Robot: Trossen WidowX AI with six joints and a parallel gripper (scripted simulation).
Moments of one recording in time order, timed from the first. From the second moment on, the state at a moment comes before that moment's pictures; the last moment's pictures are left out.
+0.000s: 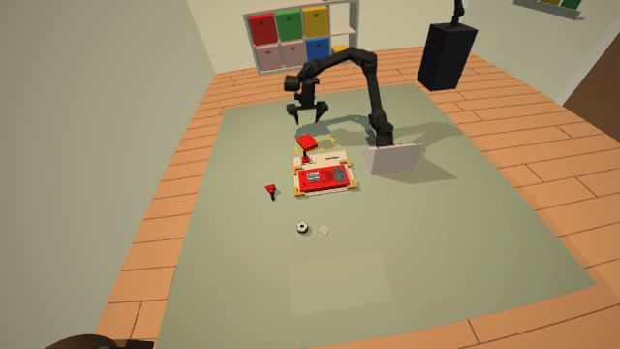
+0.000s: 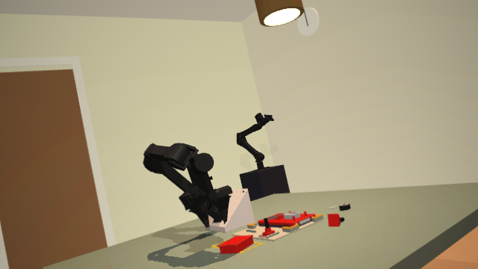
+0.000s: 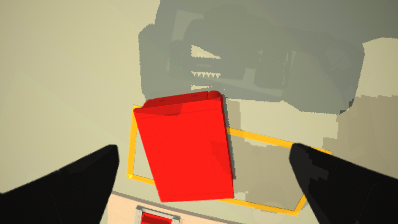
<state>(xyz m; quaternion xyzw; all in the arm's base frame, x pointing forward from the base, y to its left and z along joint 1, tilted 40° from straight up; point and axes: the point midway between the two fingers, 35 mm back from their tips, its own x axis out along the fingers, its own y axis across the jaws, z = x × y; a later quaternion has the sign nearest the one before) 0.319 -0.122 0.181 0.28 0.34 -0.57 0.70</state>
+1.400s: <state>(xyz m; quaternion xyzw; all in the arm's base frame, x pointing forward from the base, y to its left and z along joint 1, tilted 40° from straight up) 0.342 -0.099 0.131 0.18 0.41 -0.59 0.68</state>
